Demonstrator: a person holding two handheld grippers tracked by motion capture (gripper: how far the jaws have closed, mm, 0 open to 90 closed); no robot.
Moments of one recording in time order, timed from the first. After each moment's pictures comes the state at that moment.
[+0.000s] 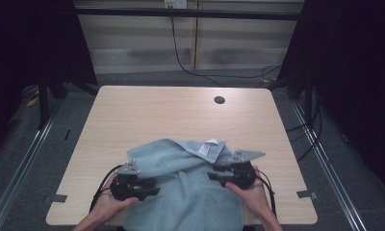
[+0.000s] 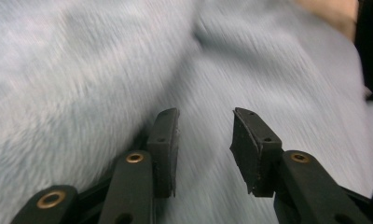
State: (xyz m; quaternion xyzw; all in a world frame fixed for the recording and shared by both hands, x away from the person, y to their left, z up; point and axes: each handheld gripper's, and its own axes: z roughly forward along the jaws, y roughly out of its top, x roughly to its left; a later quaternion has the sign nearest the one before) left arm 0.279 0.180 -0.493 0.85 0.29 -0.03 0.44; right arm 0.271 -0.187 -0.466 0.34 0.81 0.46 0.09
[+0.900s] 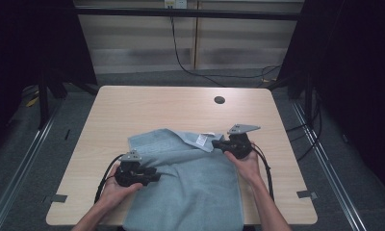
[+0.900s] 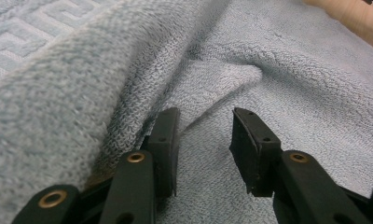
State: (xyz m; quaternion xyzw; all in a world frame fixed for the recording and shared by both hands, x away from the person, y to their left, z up) left arm 0.308 0.183 -0.506 0.84 0.32 -0.02 0.44; right arm 0.348 -0.202 -0.468 0.38 0.79 0.46 0.12
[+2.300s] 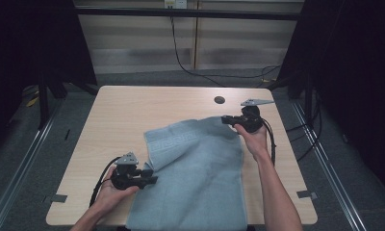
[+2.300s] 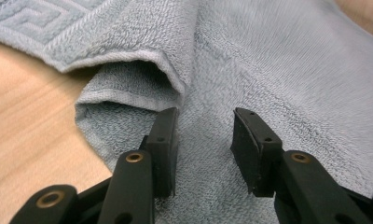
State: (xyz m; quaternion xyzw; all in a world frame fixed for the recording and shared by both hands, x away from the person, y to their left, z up) left arm 0.298 0.194 -0.506 0.84 0.31 -0.01 0.44; right arm 0.409 -0.241 -0.435 0.44 0.75 0.47 0.12
